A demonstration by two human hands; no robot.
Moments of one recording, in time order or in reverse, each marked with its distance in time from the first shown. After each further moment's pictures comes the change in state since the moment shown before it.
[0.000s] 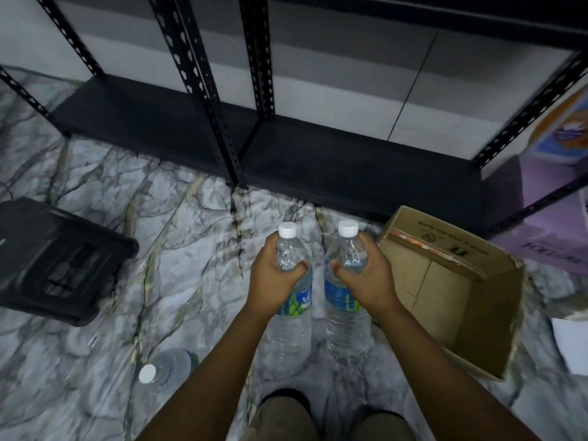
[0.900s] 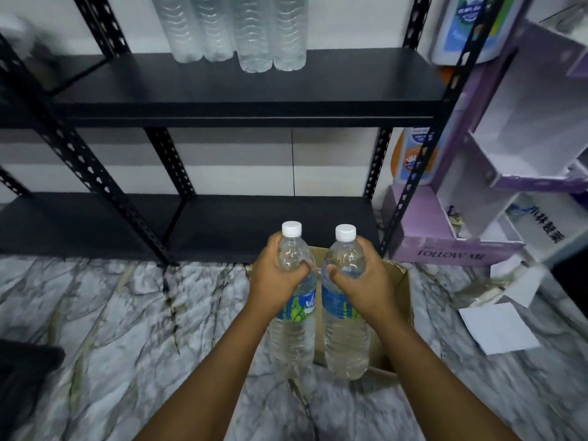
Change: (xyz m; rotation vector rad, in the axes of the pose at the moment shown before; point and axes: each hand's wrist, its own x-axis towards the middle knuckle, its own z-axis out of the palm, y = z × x) left_hand -0.053 0.169 0.173 0.091 -0.193 0.287; right_hand -0.046 -0.021 -0.225 0.050 0.326 0.002
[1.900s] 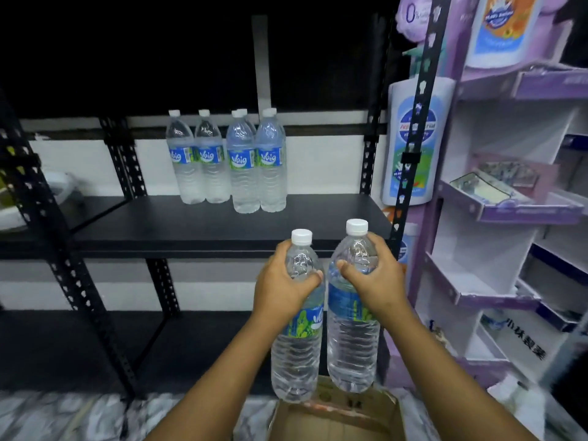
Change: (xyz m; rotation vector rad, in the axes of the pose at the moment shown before) left_hand 0.082 0.177 0.000 -0.009 0.074 0.347; right_hand 0.106 -0.151 -0.102 0.026 0.261 -0.417
